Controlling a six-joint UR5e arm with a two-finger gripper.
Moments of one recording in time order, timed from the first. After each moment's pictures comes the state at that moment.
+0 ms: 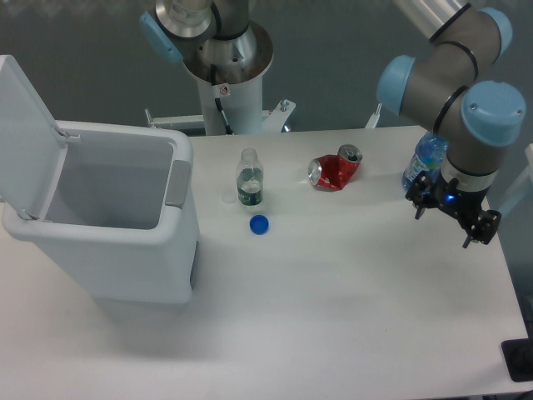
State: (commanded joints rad) arm 2.80 -2.06 -1.41 -1.11 1.56 1.50
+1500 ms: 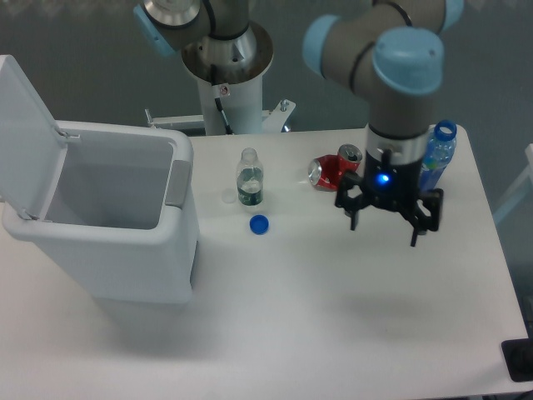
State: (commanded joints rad) arm 2.58 -1.75 -1.52 -1.03 1.41 0.90
